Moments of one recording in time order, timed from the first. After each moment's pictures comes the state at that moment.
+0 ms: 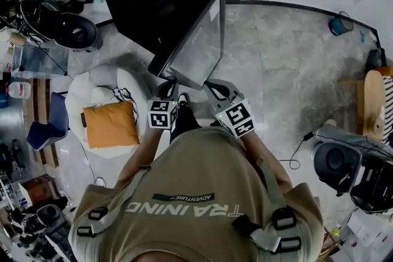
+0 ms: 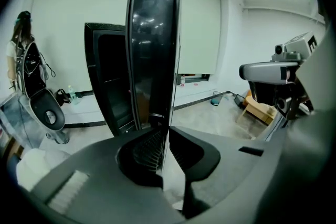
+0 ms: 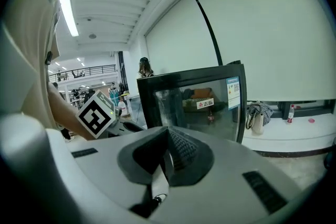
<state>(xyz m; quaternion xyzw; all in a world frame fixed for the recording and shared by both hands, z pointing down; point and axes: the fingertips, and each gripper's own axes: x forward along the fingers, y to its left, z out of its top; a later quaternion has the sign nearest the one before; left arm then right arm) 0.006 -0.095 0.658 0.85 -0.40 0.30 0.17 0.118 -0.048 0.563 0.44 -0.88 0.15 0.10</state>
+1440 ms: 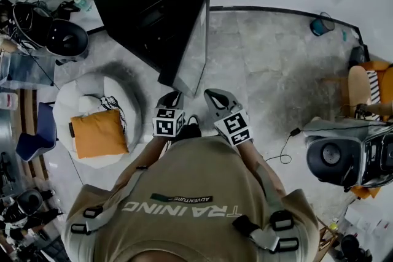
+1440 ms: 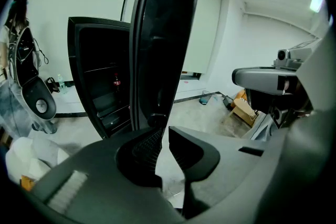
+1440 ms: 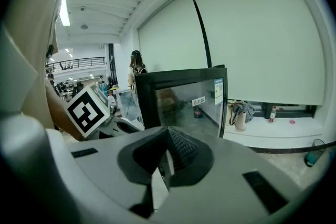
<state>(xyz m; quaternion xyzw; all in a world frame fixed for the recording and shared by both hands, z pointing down) 0.060 -0.032 0.655 0.85 -0.36 0.30 0.22 0.150 0.000 0.561 0.50 -0.84 0.14 0.14</state>
